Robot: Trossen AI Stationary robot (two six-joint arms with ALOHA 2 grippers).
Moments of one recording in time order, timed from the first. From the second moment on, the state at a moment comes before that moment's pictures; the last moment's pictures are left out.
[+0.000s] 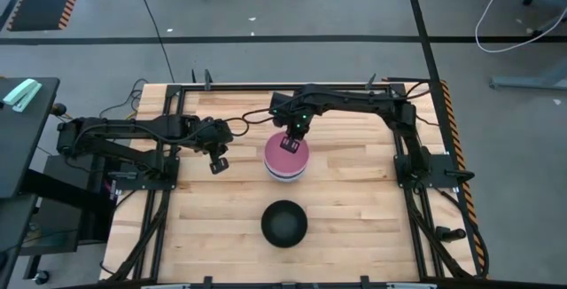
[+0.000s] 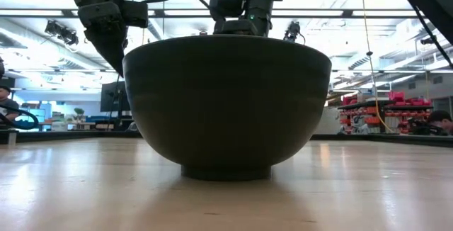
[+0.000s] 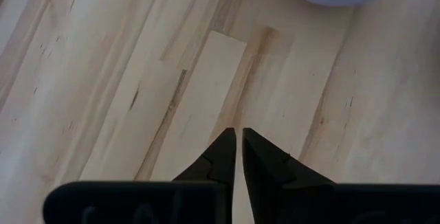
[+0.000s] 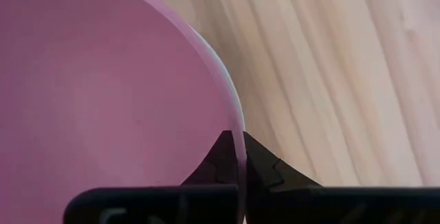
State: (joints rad) left arm 0.11 1.13 0.86 -0.84 -0.15 -0.22; right arm -0.23 2.07 1.91 -1.24 -0.08 0.21
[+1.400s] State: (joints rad) left arm 0.11 1.13 0.86 -0.83 -0.15 -0.22; right arm -0.20 1.89 1.91 -1.20 0.09 0.25
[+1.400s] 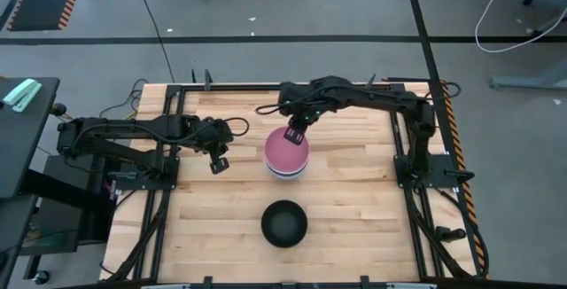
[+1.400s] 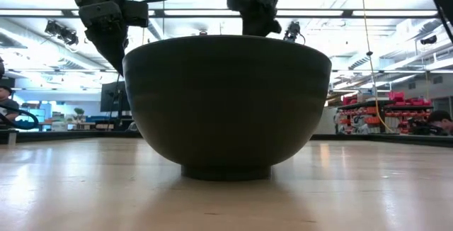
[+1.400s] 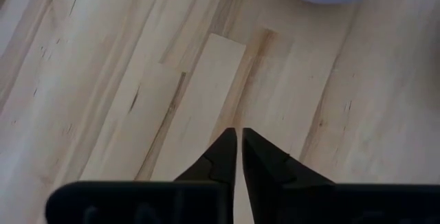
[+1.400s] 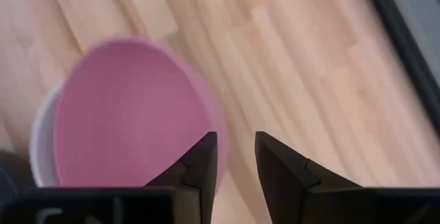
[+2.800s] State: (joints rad) left arm 0.11 1.13 0.86 -0.82 -0.15 -0.22; right arm -0.17 1.91 1.77 -1.11 0.13 0.16
